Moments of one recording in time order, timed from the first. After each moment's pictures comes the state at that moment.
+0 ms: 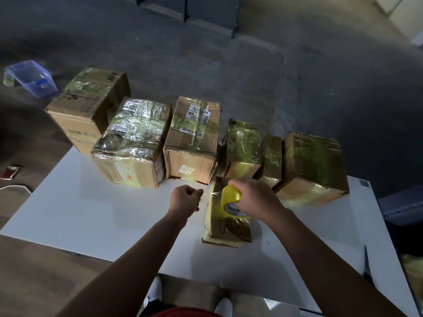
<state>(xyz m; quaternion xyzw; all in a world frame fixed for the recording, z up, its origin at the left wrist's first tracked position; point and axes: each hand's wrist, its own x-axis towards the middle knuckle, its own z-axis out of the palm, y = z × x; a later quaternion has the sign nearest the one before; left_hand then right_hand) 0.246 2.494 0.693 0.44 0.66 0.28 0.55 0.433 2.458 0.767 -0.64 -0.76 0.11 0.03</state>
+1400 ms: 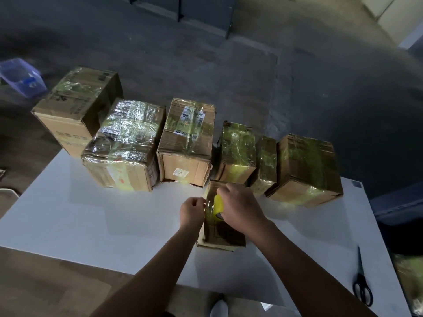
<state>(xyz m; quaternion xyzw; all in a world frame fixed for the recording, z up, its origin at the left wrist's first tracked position) 0.287 2.477 0.663 0.36 0.67 0.30 0.58 0.402 2.451 0.753 -0.64 -0.77 0.03 -0.02</state>
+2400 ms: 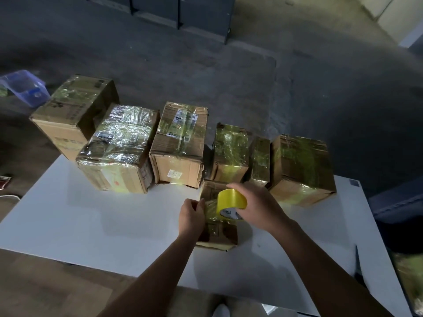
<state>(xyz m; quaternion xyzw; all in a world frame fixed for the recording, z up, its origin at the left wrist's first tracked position) 0.302 2.461 0.664 0.45 0.69 0.28 0.49 0.475 2.433 0.763 -0.62 -0.76 0.14 0.14</state>
